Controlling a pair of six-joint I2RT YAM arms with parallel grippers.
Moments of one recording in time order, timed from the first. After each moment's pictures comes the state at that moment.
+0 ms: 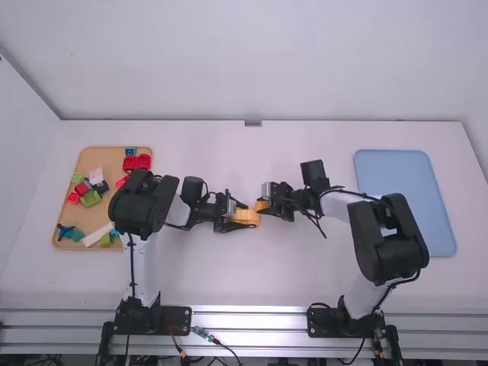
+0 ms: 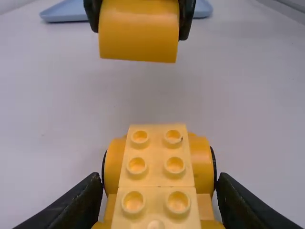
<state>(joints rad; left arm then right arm) -0.19 2.18 0.73 0.64 1.19 0.85 0.29 1.82 0.83 -0.04 -0.99 -1.09</state>
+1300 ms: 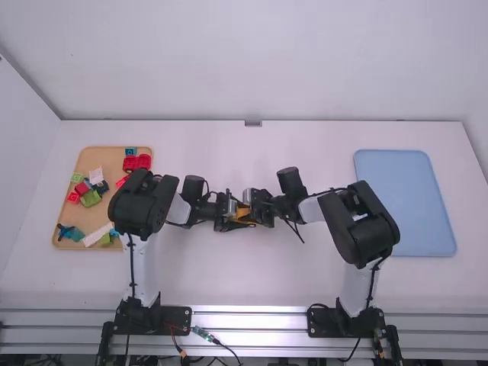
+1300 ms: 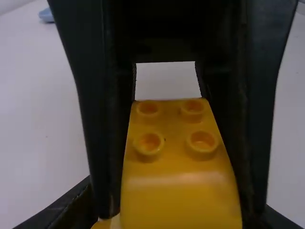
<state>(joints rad) -0.19 2.18 0.76 0.58 1.18 0.92 0.42 1.99 0.82 0.29 -0.99 -0.83</state>
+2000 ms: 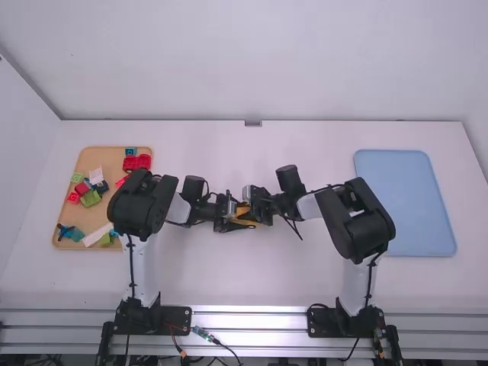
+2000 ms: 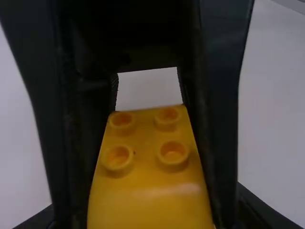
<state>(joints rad) -0.19 2.17 0.76 0.52 1.19 0.98 0.42 2.03 0.86 0.27 -1.04 -0.81</state>
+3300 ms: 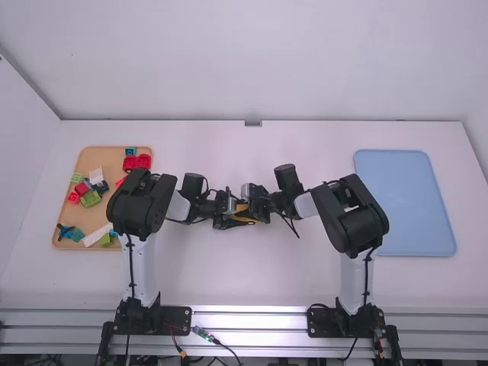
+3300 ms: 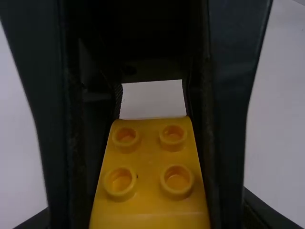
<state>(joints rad) -0.18 2.17 0.79 0.49 1.16 0.97 0.42 2.09 0.89 0.34 -1.04 -0.79</state>
